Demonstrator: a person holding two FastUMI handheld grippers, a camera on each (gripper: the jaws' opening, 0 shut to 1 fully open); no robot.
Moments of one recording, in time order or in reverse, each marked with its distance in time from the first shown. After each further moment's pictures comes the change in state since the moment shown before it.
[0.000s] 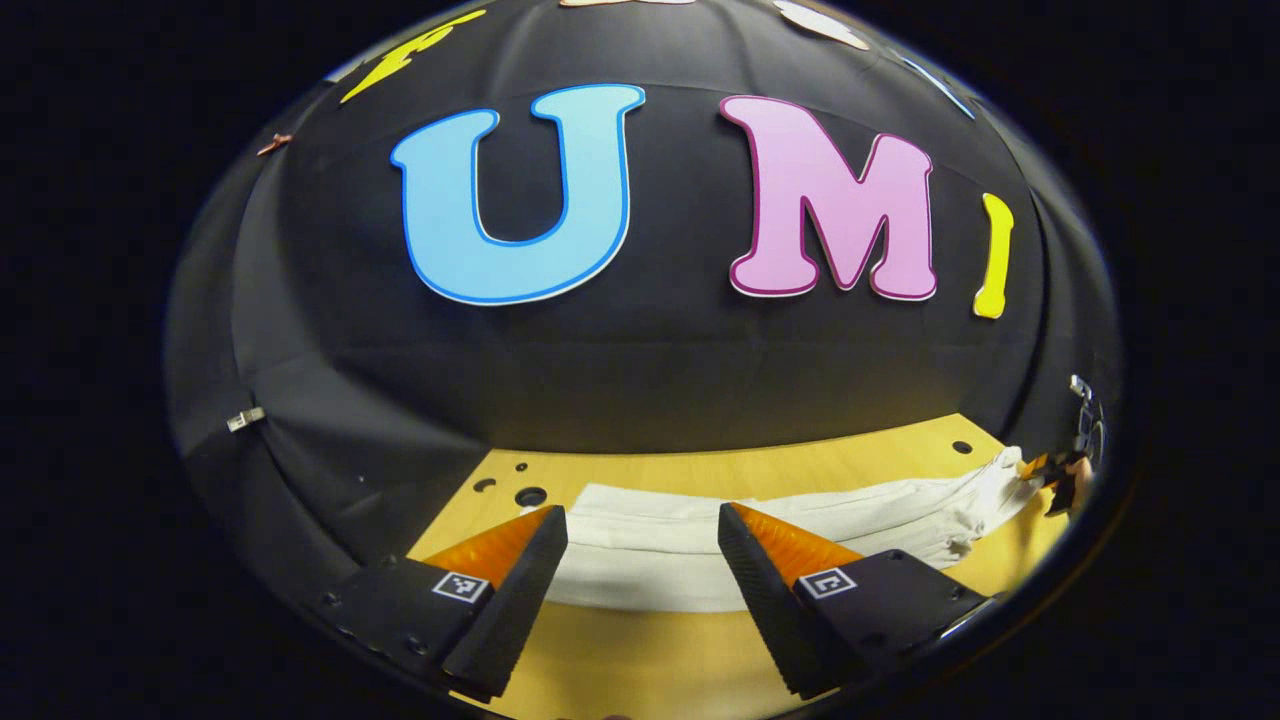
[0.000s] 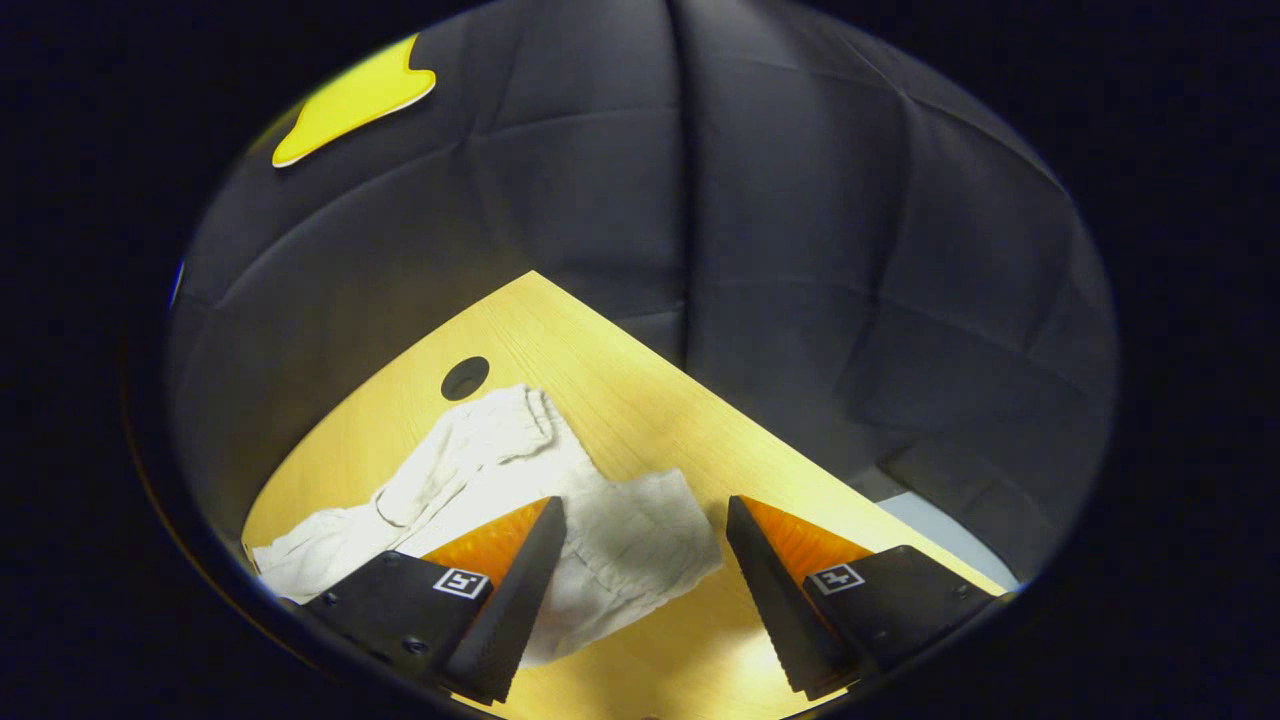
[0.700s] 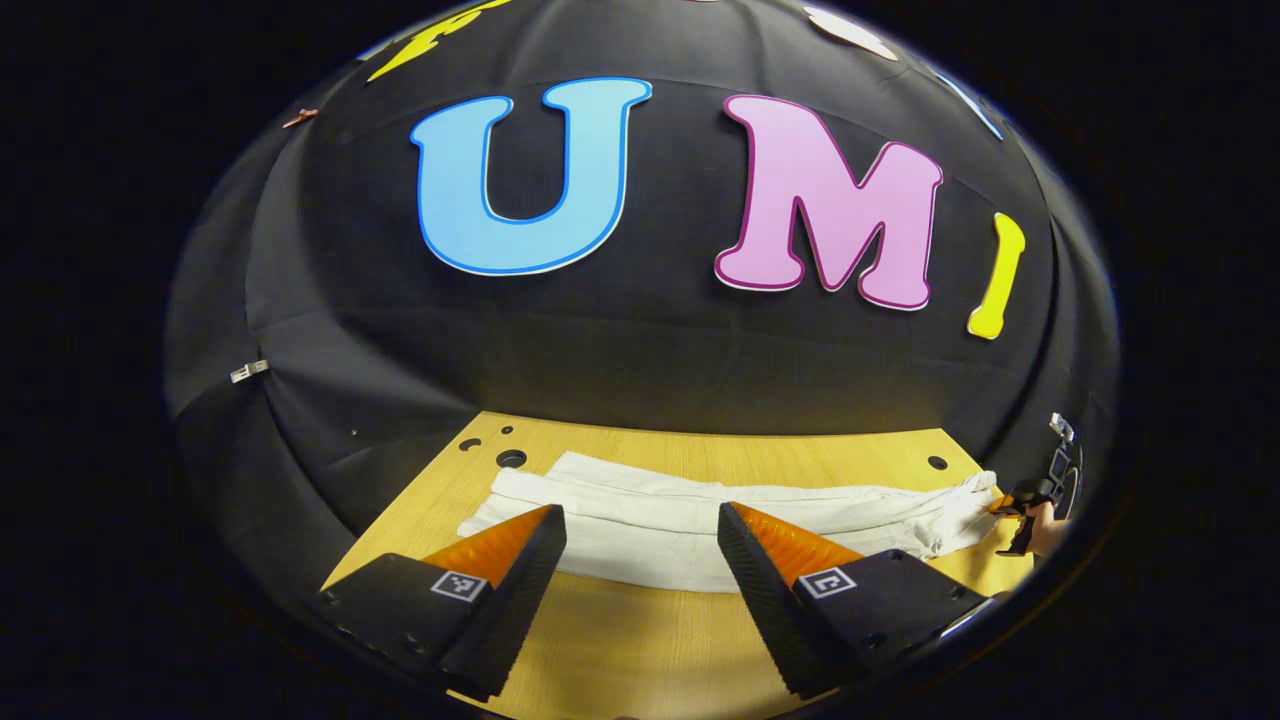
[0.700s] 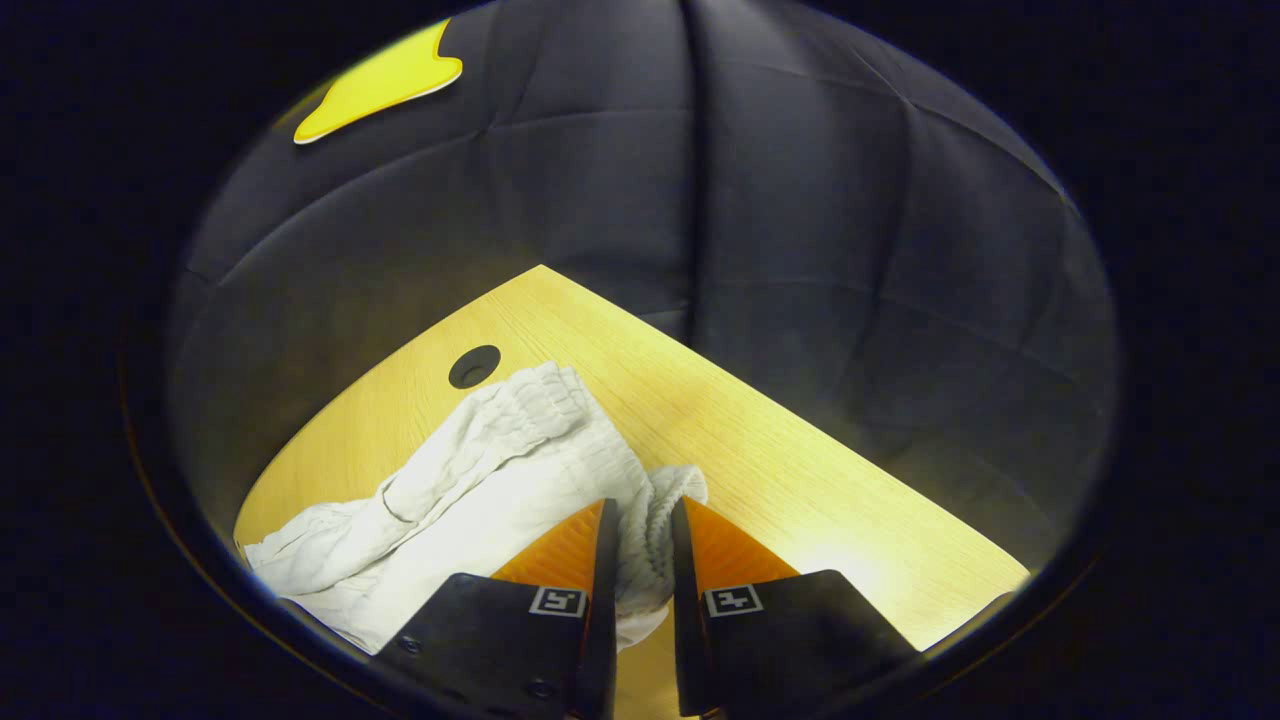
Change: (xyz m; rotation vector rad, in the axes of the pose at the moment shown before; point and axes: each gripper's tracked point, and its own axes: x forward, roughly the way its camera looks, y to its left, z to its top) left arm -0.027 -0.024 -0.009 -0.105 0.070 0.008; right arm -0.002 0.020 -0.014 -0.017 -0.024 -0.017
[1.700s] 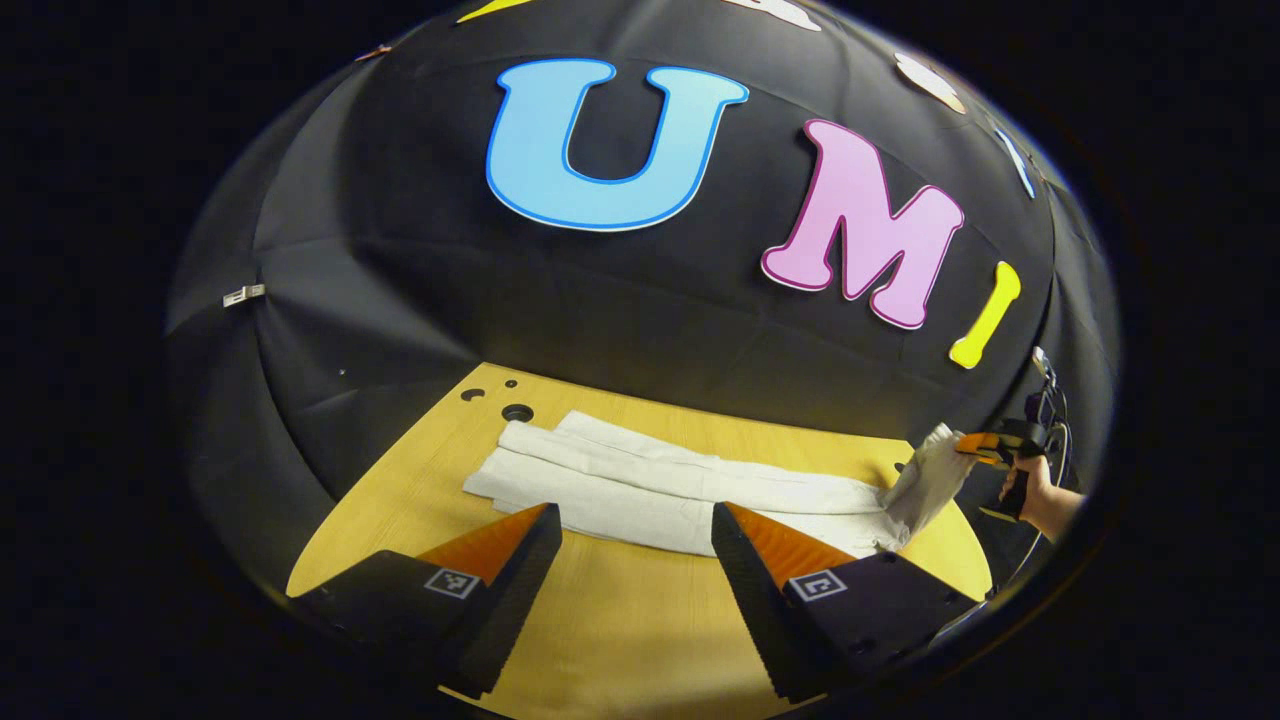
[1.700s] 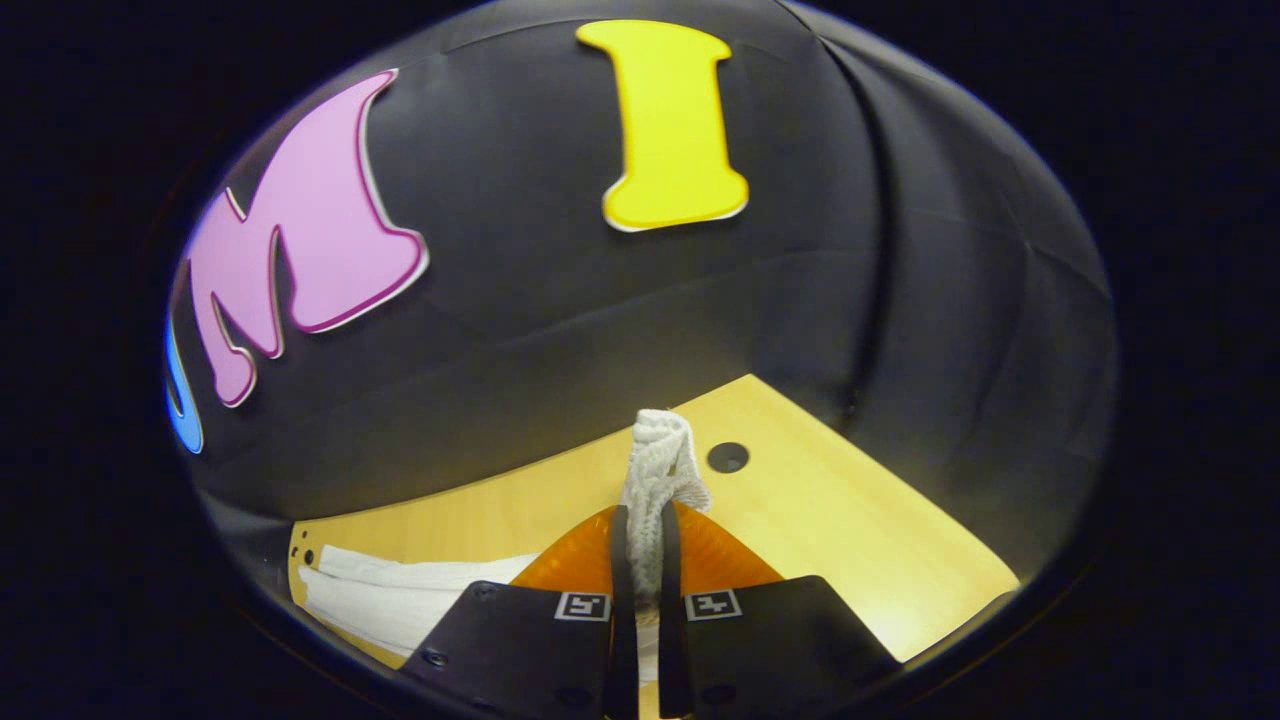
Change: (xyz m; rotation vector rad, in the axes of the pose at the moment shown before) left arm -0.038 0.077 -0.042 -0.137 0.060 -0.096; right arm -0.163 0.216 0.059 -0.129 -0.208 0.333
